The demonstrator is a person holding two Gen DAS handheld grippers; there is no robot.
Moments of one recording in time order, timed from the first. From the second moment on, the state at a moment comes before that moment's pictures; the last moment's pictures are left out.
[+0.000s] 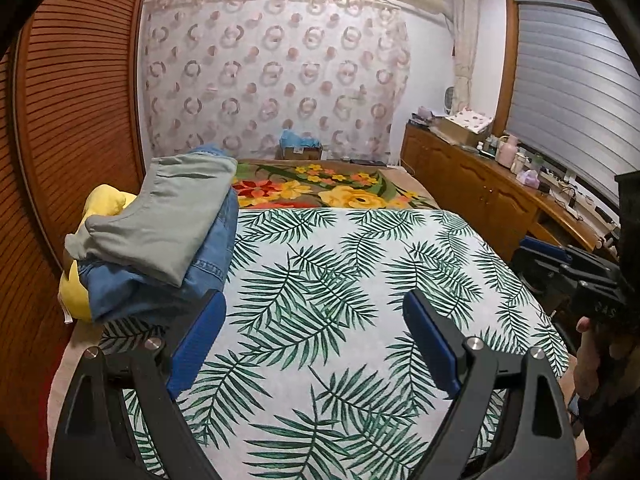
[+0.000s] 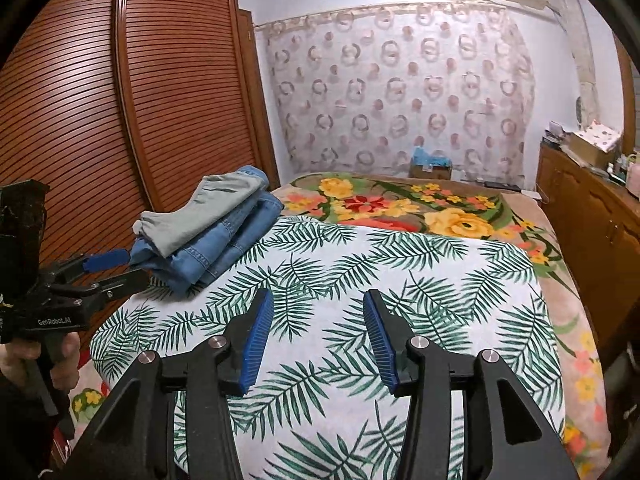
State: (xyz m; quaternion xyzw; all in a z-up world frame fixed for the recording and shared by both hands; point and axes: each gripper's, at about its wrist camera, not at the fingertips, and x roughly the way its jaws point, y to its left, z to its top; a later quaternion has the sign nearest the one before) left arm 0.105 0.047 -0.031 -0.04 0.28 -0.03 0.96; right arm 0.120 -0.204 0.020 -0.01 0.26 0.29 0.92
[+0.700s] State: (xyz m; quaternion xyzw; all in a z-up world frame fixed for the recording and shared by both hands) left arm 0.068 0.016 0.023 -0.01 0.24 -0.05 0.97; right arm 0.052 -0.218 0.058 0.02 0.21 0.22 0.95
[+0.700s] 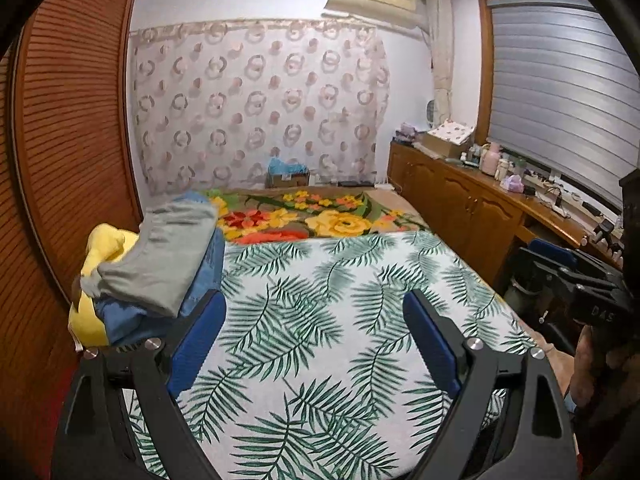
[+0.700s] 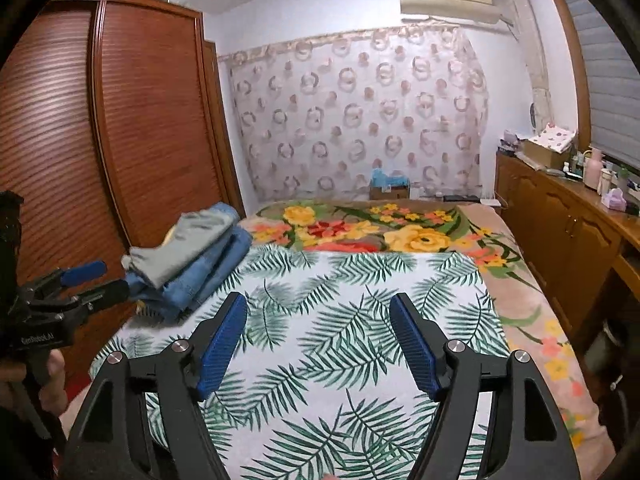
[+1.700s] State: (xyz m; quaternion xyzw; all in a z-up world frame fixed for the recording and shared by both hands) left arm 0.042 0.025 0.058 -0.02 0.19 -0.02 0.98; right arm 0.027 -0.223 0.061 0.02 0.17 0.20 0.96
